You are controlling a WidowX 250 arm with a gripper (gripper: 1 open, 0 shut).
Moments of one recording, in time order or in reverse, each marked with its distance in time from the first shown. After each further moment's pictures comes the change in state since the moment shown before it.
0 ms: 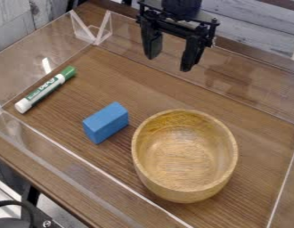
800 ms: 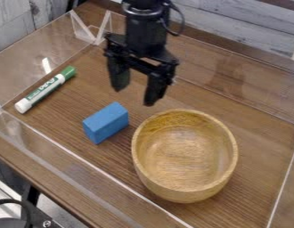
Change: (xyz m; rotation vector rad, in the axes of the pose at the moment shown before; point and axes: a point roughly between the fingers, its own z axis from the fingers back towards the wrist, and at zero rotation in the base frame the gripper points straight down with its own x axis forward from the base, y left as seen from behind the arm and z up) arm -0.050 0.031 -0.030 0.001 0.037 -0.004
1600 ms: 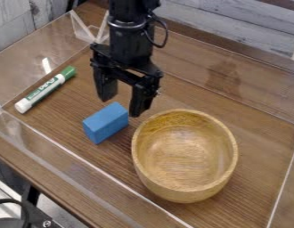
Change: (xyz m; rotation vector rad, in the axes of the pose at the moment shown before) arm -0.011 0.005 -0.015 0.001 0.013 -0.029
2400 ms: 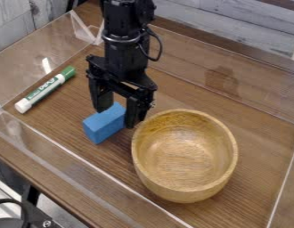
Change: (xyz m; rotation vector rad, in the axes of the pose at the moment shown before) arm -0.008 0.002 -0.013 -0.005 0.015 -0.006
